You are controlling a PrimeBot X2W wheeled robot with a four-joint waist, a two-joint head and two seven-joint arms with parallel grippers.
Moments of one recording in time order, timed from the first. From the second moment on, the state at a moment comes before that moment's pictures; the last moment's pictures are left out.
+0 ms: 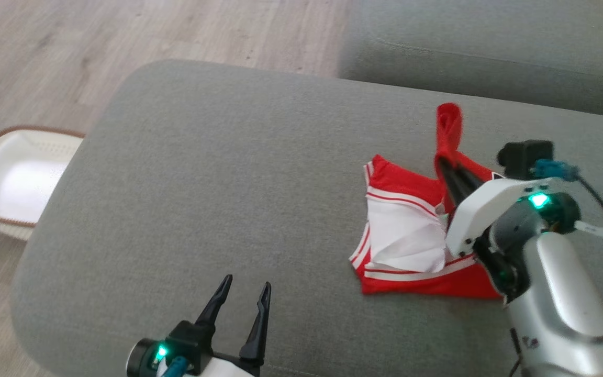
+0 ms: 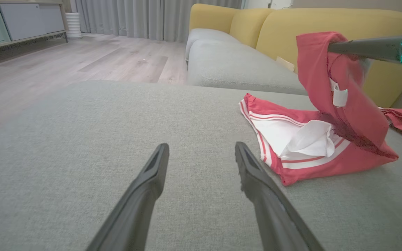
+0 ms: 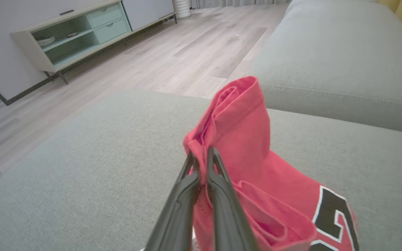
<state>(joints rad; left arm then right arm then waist) 0.12 0.06 -0.44 0.14 -0.15 0.06 -0.25 -0.36 -0.08 0.12 0.32 0.27 0.13 0.37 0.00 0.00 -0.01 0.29</state>
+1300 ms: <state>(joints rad) 0.14 0.06 -0.39 0.12 -0.16 0.08 -0.25 -0.16 -0.12 -0.02 0.38 0.44 0.13 0.12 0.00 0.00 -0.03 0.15</state>
